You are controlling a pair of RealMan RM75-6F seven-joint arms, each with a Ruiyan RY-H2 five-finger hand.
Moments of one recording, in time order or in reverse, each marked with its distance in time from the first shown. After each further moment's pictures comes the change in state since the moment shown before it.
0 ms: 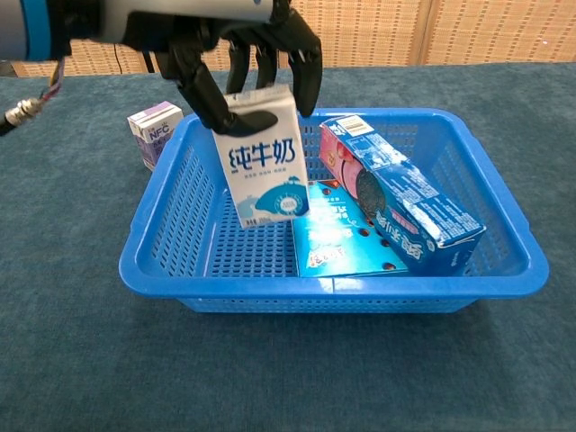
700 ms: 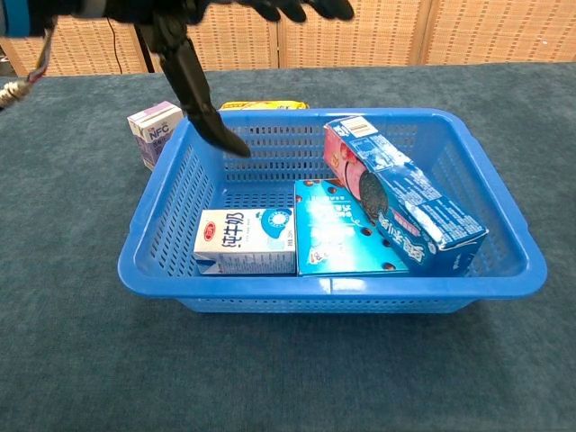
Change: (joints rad) left arm 0.042 0.087 -0.020 0.029 0.096 -0.033 -0.178; right arm -0.001 0.002 0.000 -0.004 -0.001 -0.001 0.002
